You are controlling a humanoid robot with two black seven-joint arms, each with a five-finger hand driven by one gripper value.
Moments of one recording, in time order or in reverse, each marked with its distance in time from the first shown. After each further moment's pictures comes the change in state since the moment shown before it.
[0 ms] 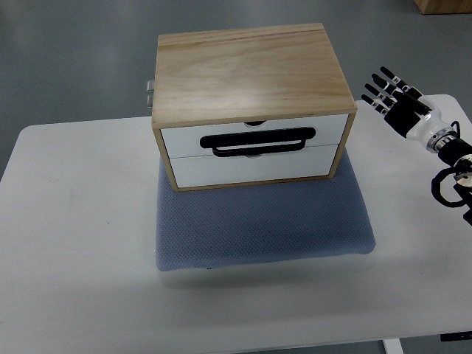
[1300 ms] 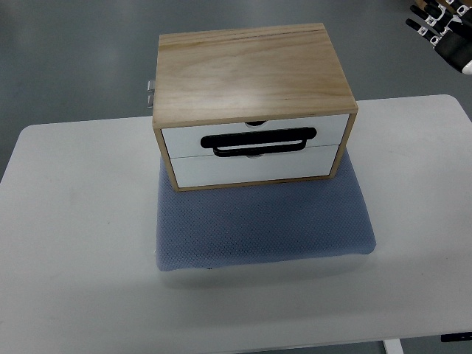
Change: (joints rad) left arm -0.015 0.000 0.000 0.003 0.000 0.009 0.000; right arm 0.143 -0.255 -0.001 0.150 -0.101 0.087 0.008
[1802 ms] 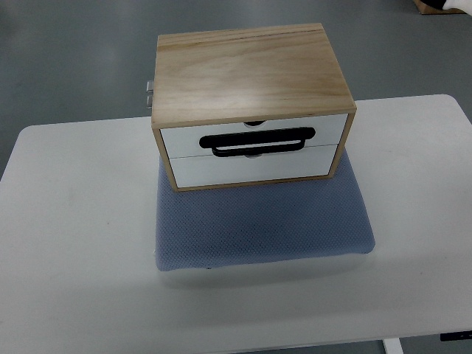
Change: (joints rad) left arm 0.000 0.000 0.002 -0.001 0.000 -0.001 0.000; right arm 0.174 -0.073 -0.001 0.339 -0.423 0.000 -0.008
